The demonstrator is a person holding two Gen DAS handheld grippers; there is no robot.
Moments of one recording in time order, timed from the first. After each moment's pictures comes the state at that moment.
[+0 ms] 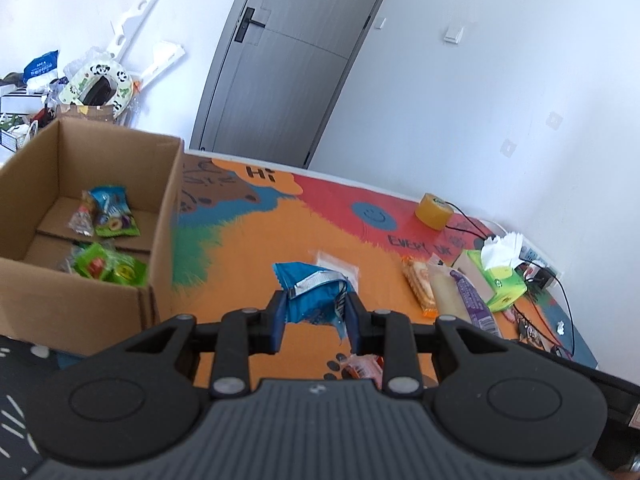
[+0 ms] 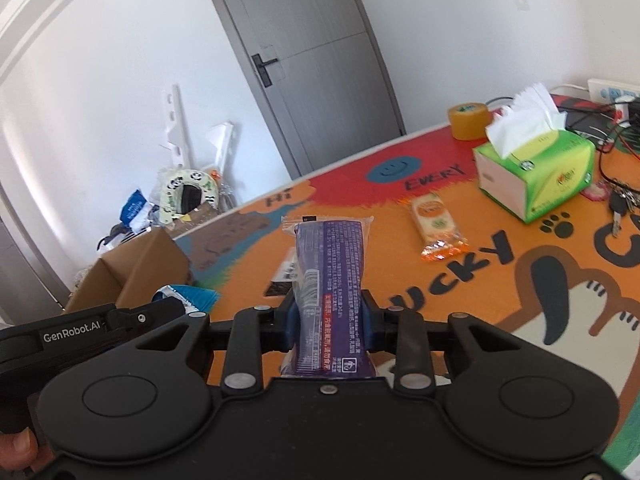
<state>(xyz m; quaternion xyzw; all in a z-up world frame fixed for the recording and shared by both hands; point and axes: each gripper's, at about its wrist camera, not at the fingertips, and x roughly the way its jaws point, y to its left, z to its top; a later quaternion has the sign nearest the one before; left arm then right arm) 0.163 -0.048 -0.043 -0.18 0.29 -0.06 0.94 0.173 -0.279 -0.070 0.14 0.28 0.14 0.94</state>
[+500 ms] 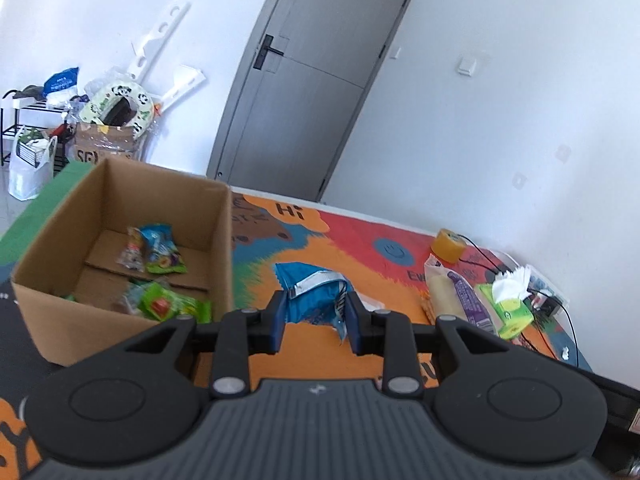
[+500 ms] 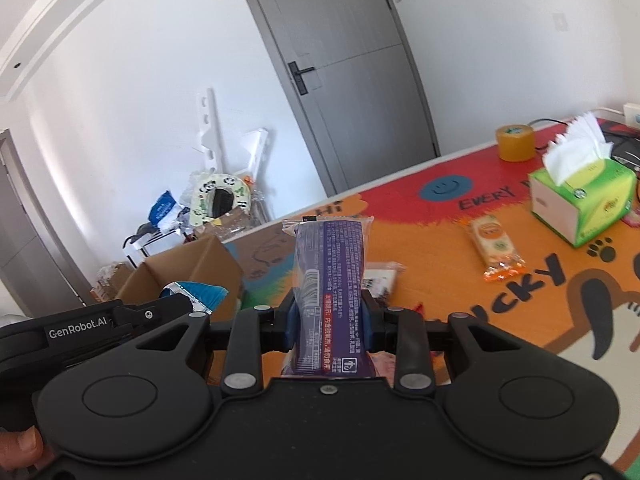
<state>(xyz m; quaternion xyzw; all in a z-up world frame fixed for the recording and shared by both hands) 0.145 -0.006 -0.019 -0.18 0.25 -0.03 0.95 0.168 -0.238 -0.048 0.13 0.26 0.18 0.94</state>
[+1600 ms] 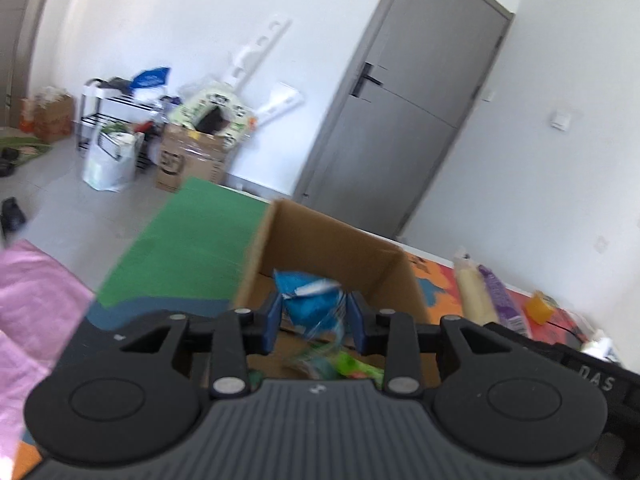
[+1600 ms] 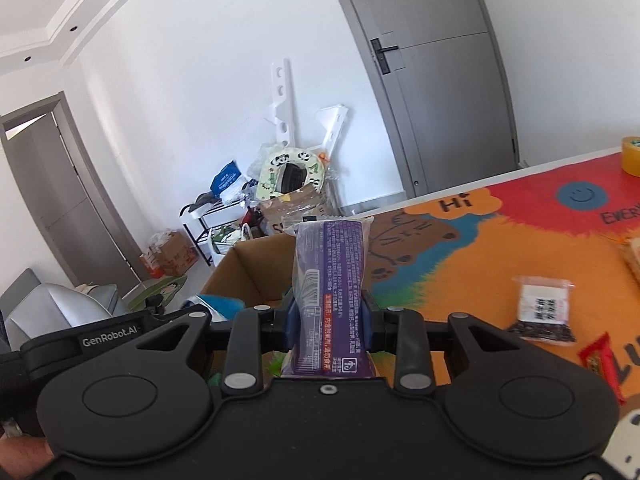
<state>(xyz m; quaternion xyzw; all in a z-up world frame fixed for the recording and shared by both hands) 0.148 0.127 -0.025 -0.22 0.24 0.10 0.94 0.204 -0.101 -0.035 0.10 0.27 0.27 0.92</state>
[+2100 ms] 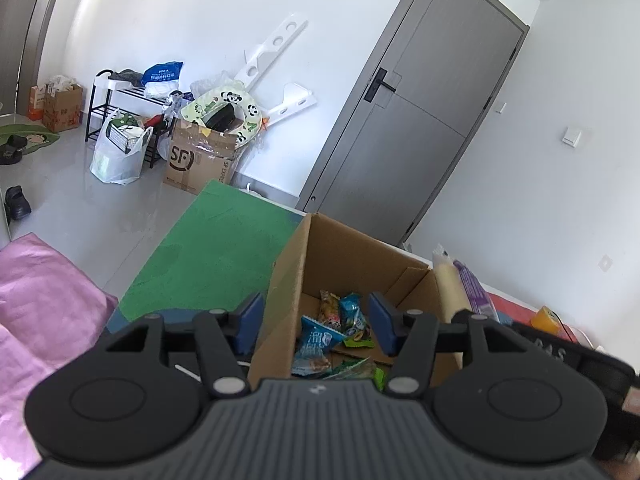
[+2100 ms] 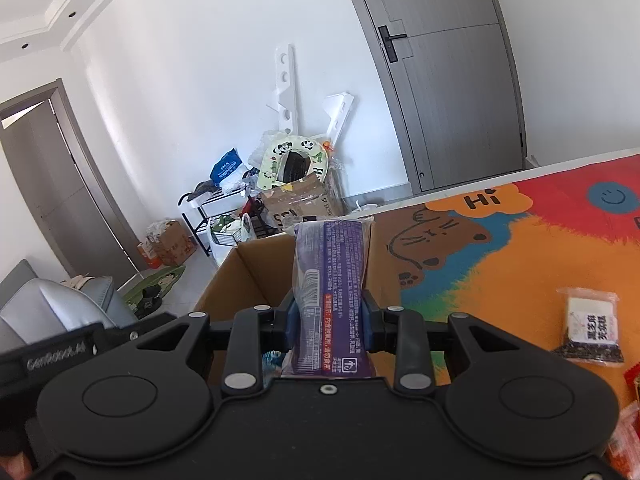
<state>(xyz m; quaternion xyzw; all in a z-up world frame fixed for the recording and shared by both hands) 0.147 0.156 -0.026 -0.24 0.24 0.10 0.94 0.232 -0.057 -0.042 0.09 0.28 0.27 0.92</state>
